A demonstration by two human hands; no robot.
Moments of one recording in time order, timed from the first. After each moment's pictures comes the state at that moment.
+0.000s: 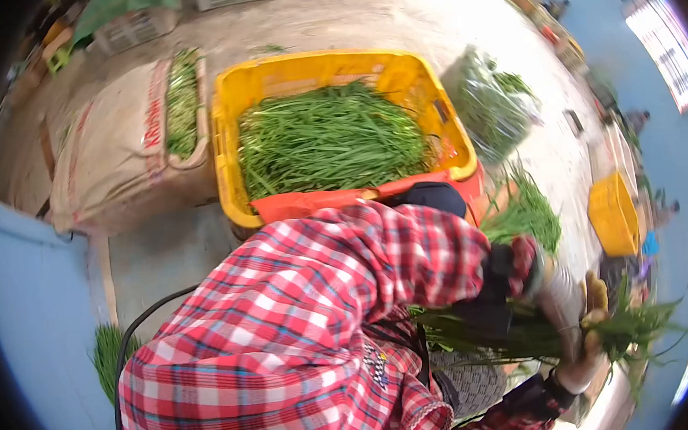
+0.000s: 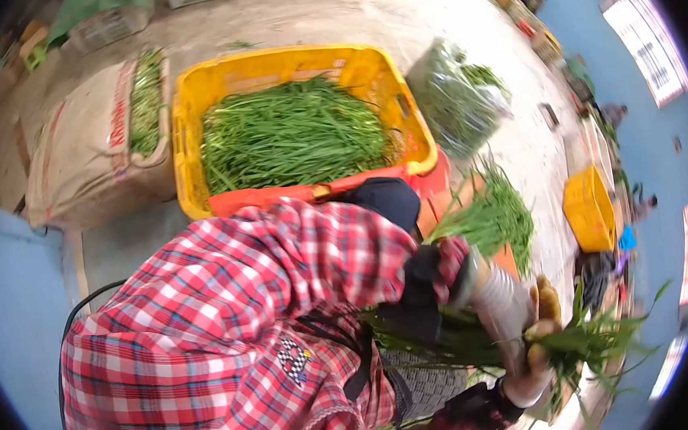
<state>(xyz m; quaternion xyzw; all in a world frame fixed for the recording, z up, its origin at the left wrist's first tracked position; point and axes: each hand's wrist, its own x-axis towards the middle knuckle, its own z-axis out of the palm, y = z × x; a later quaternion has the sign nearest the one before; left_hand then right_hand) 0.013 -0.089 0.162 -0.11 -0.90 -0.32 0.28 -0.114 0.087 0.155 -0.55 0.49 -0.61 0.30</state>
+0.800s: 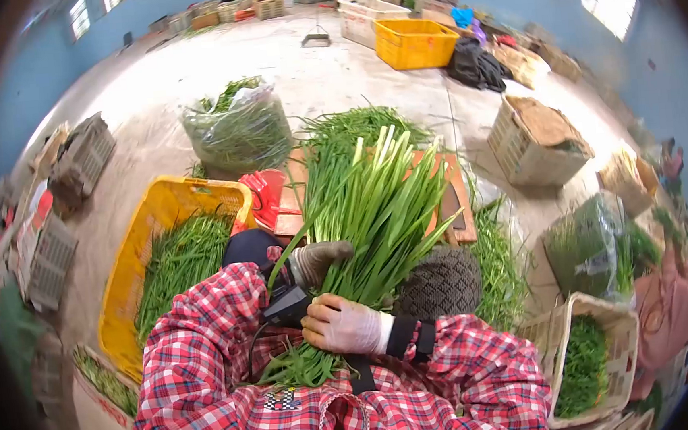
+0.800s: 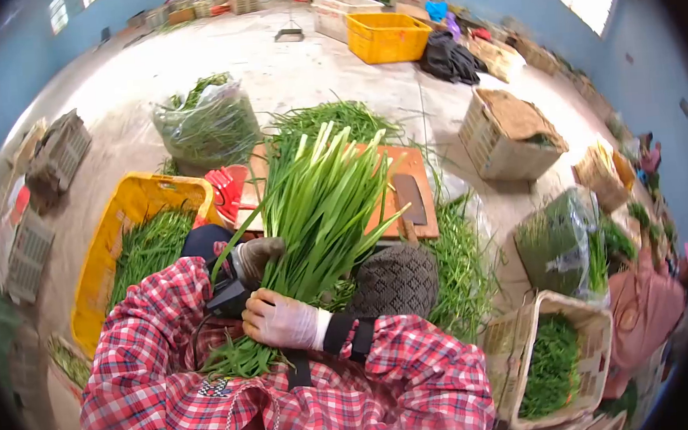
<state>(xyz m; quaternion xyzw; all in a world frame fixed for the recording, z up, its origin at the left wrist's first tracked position) -0.040 -0.061 0.035 -0.03 -0.30 -0.91 -0.29 -0.032 0.099 0.015 -0.79 0.53 -0.23 -0.22</state>
